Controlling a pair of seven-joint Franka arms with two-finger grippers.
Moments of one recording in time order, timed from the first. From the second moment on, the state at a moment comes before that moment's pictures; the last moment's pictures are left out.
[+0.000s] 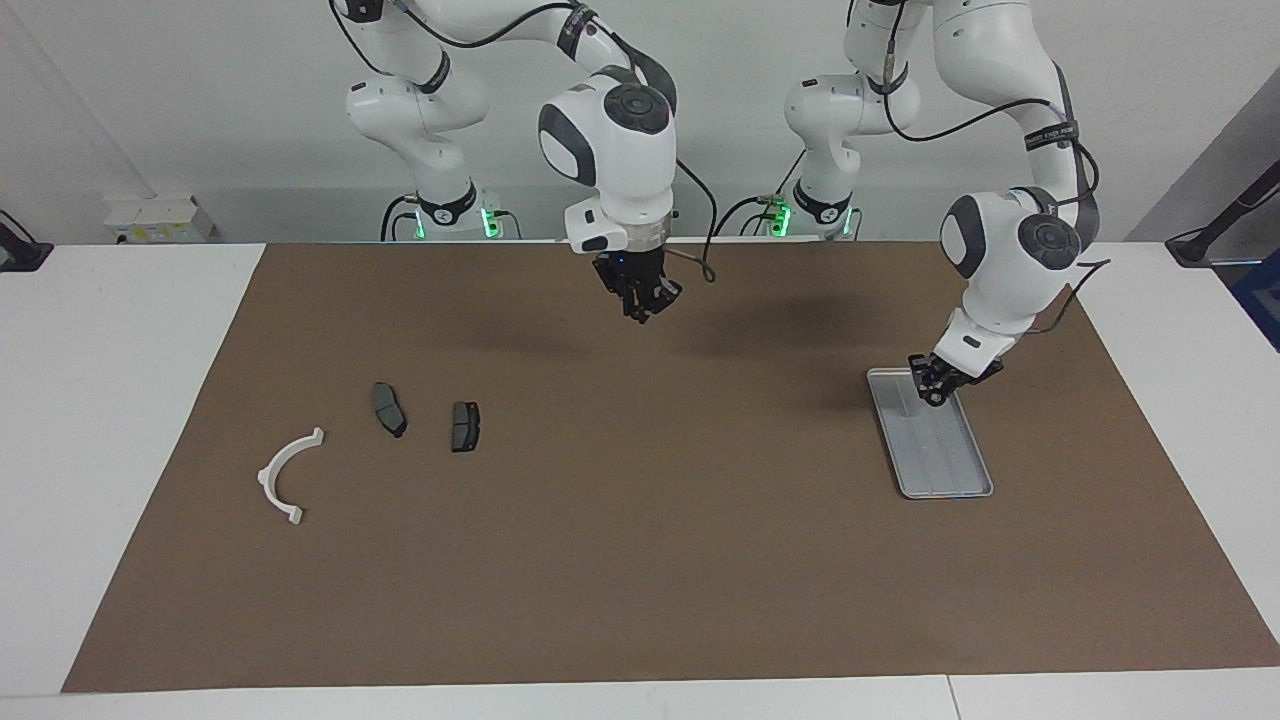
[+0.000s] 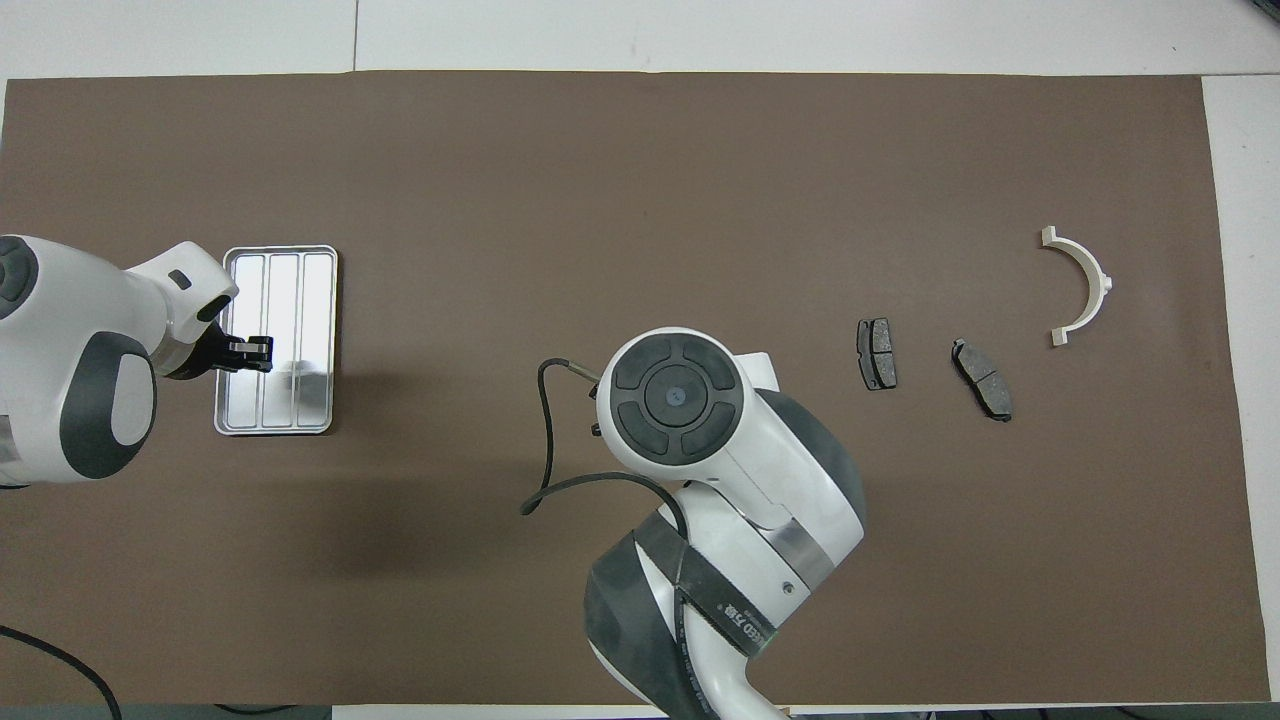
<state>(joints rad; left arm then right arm) -0.02 0.12 0.02 -2.13 0.04 2.22 0.04 0.27 0.20 0.44 -1.81 -0.07 1.99 1.35</state>
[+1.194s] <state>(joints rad) -0.02 0.14 0.01 -2.22 0.02 2.34 0.05 0.33 0.40 0.44 -1.95 -0.26 2.28 1.54</state>
